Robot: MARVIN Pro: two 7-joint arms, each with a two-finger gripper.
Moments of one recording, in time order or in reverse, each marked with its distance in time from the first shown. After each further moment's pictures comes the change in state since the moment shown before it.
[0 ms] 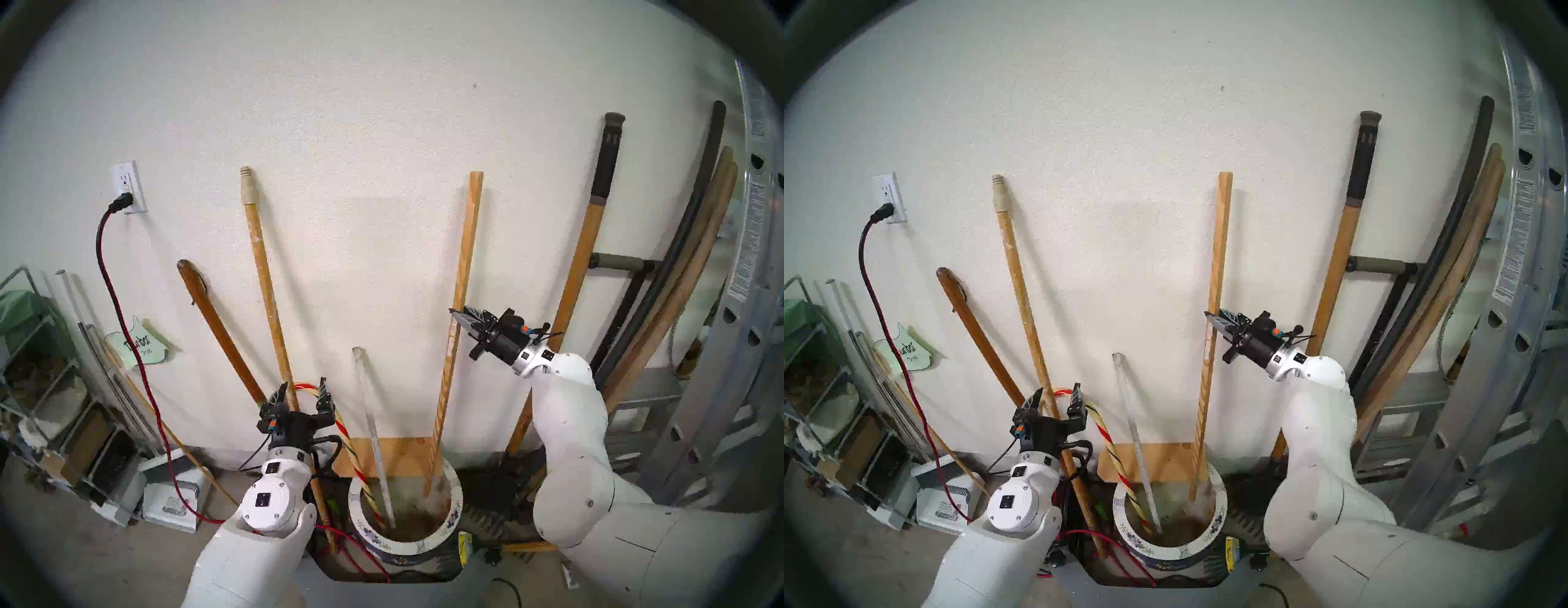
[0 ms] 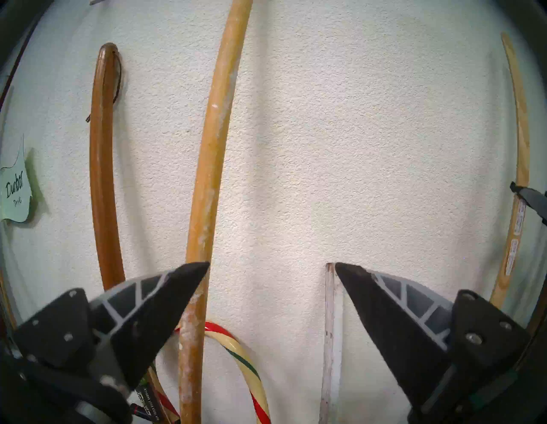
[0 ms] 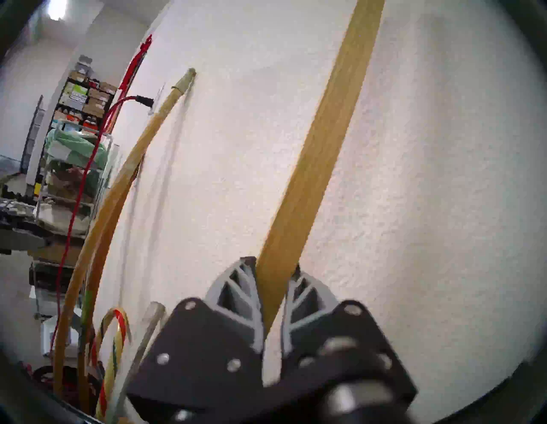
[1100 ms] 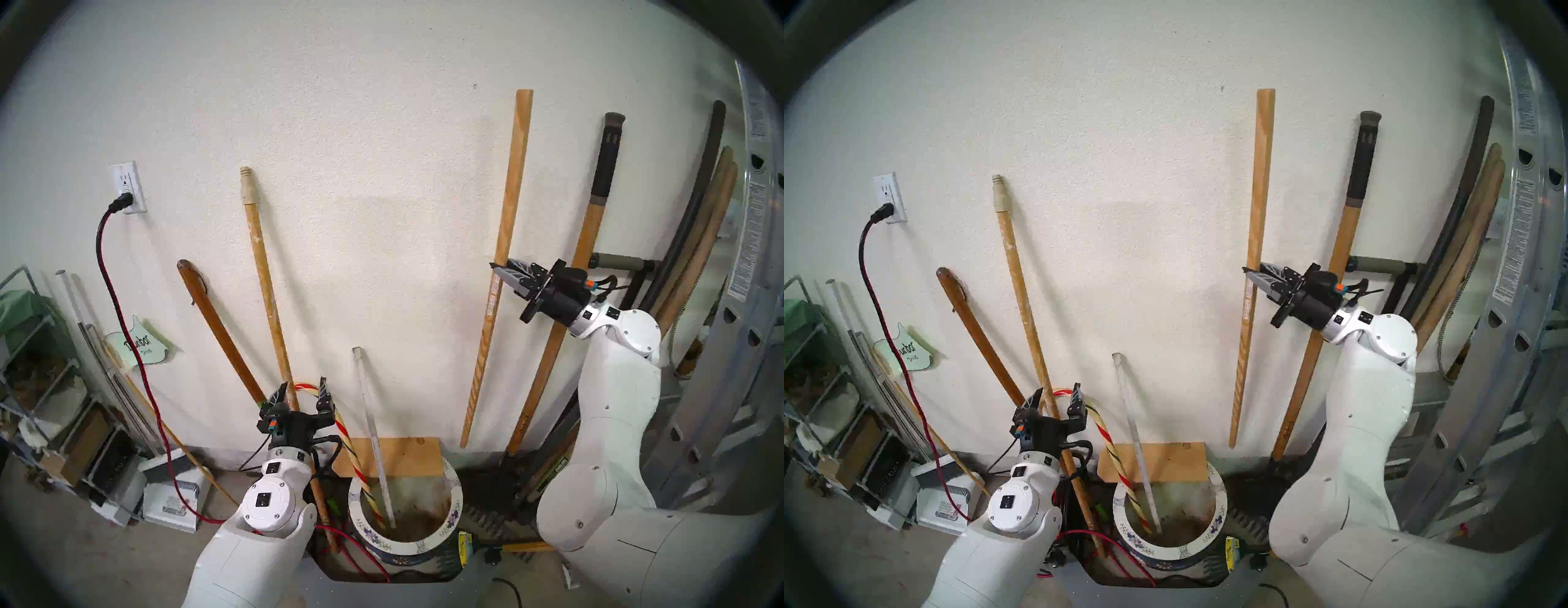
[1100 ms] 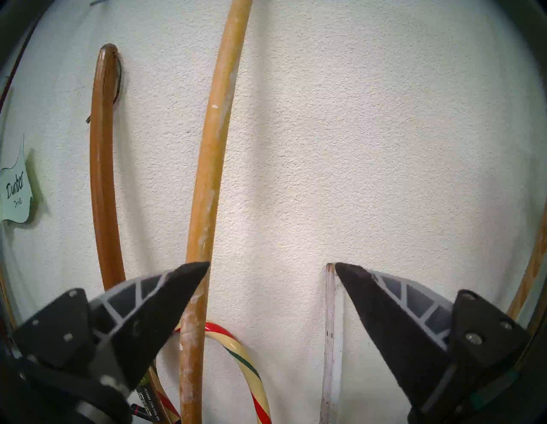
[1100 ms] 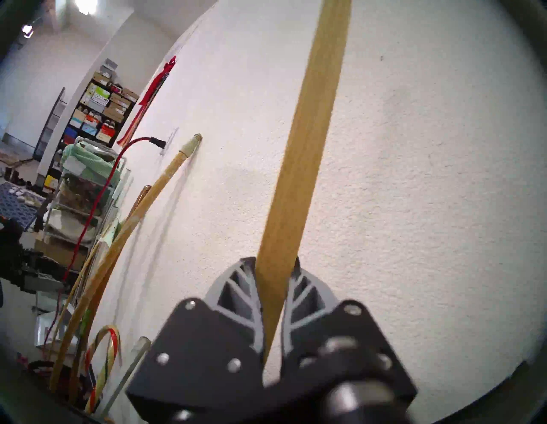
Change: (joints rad) left arm 0.000 -0.003 -0.002 0.000 0.004 0.000 0.001; right arm -0.049 0.028 0.048 -0.469 0.136 0.325 0.226
